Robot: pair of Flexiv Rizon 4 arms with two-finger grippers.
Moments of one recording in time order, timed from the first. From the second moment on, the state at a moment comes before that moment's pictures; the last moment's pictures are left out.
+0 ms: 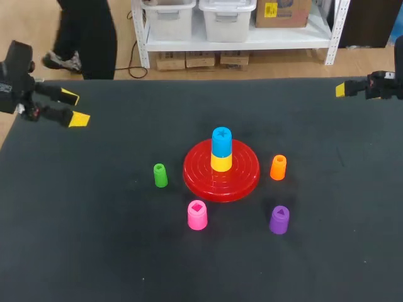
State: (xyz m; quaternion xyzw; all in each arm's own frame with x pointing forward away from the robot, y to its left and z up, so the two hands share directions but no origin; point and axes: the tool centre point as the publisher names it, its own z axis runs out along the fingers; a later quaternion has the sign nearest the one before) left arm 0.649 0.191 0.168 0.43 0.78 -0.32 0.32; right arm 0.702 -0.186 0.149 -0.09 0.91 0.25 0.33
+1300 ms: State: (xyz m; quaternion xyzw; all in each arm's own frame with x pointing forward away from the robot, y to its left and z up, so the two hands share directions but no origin) left arm 0.614 0.154 0.142 0.63 0.64 -0.30 0.33; right arm 0.702 -0.186 0.149 -0.09 0.91 0.25 0.33
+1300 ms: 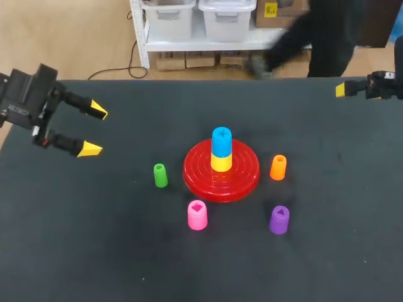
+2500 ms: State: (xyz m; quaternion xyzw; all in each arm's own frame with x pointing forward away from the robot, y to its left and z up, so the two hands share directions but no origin) left arm 0.622 0.164 0.132 0.64 0.64 -0.30 0.32; right arm 0.702 -0.186 0.149 -0.09 0.91 0.25 0.33
